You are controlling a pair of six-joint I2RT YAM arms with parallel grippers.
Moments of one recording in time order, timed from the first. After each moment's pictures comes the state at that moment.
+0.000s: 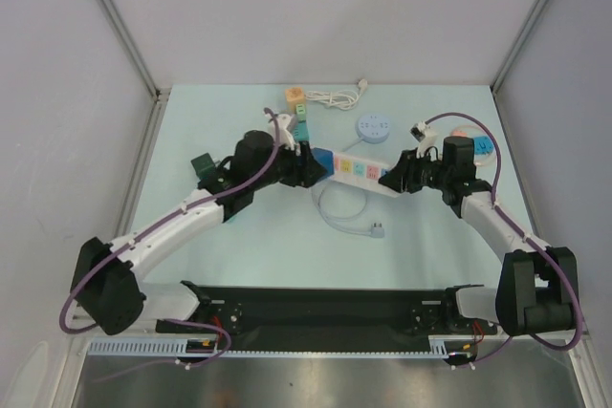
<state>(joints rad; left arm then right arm) -0.71 1.32 1.01 -0.09 0.13 -0.44 0.10 1.27 0.74 -0.05 -0.70 0.14</state>
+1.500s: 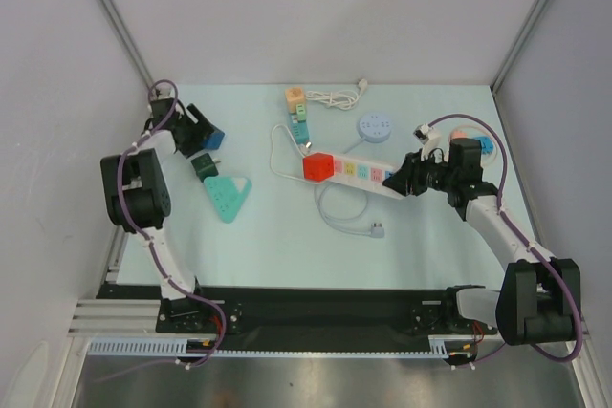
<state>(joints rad) 0.19 2.02 1.38 -0.14 0.26 -0.59 0.07 1.22 0.74 -0.10 -0.76 0.05</state>
